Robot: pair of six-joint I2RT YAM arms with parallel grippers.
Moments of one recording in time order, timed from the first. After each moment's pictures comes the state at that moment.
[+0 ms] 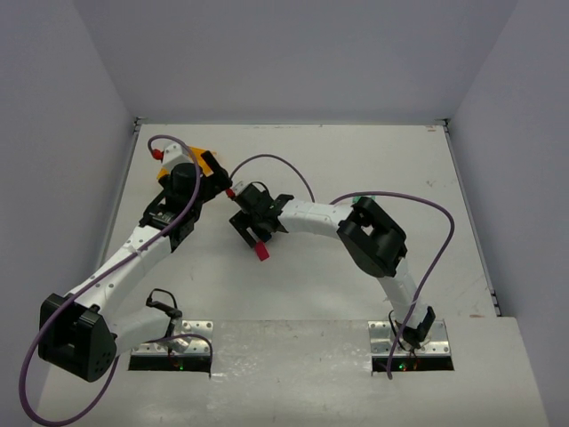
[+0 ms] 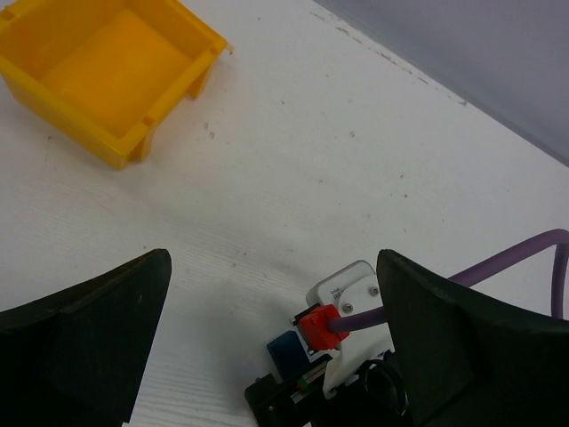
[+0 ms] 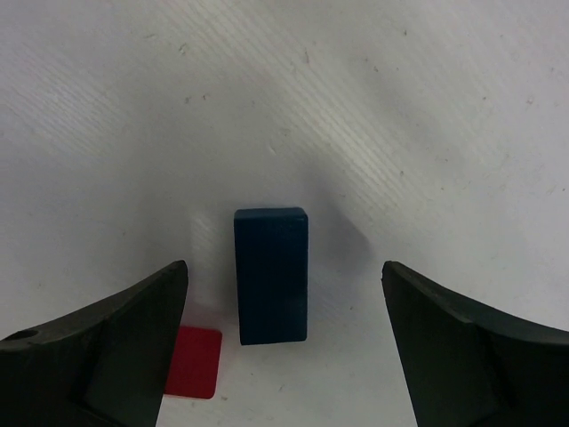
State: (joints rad) left arm -0.33 1.10 0.81 -0.16 -0.41 -0.67; right arm 0.93 2.17 1.53 -0.36 0.20 0.10
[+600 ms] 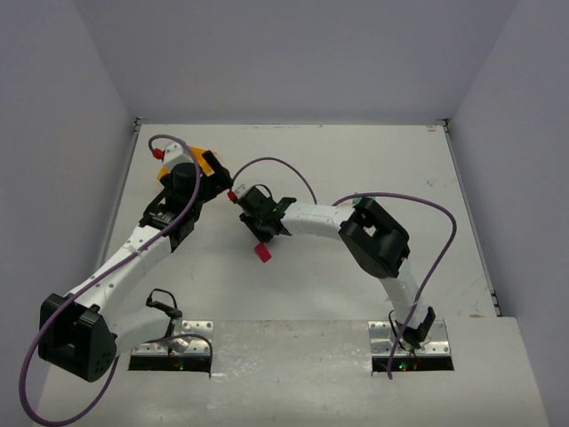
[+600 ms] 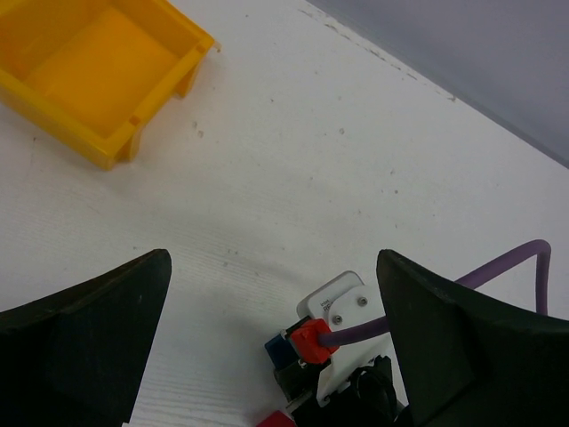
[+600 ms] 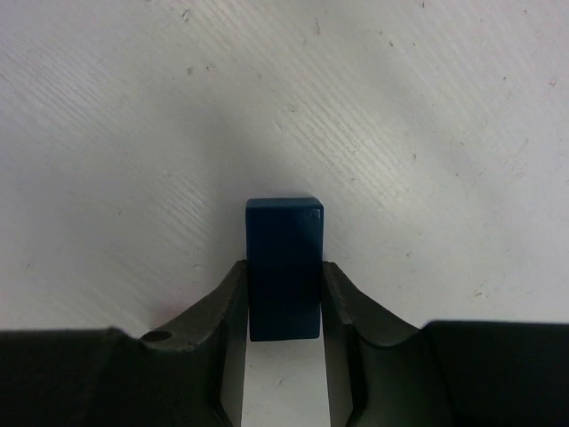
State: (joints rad) left arm -0.33 1.10 0.81 -0.15 -0.38 -0.67; right arm 0.93 2.15 1.46 -0.32 0.18 0.08
